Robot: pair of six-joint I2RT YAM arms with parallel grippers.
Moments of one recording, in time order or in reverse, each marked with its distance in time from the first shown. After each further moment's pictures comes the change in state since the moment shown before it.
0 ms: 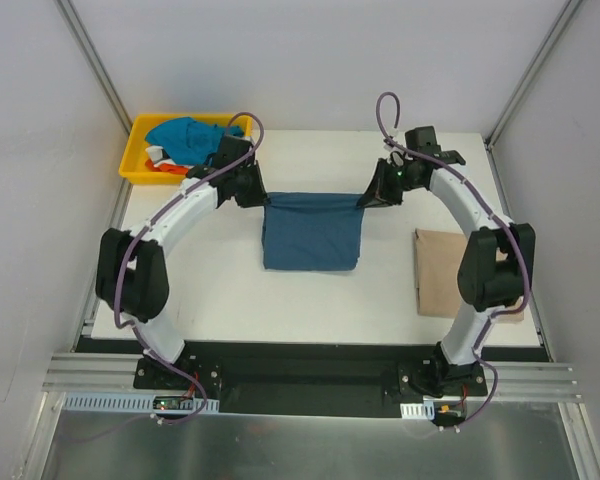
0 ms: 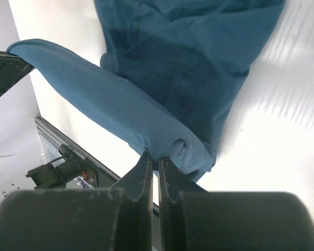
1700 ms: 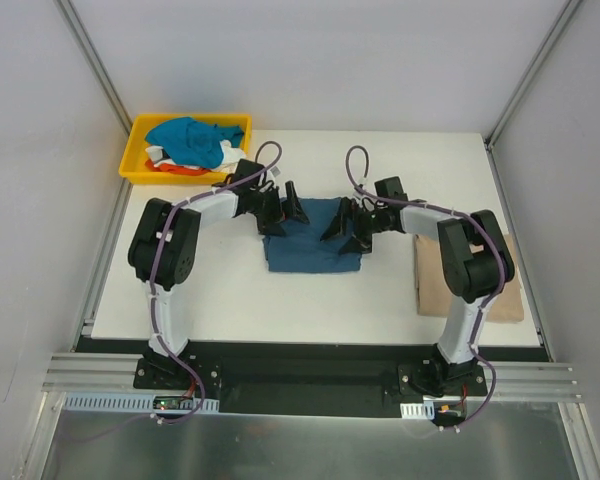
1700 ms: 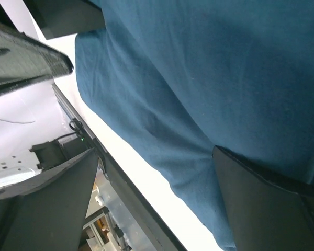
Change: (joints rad) left arm 0.010 0.342 -0.026 0.267 0.476 -0.058; right arm 0.116 0.153 -0.382 0.528 -0.196 0.180
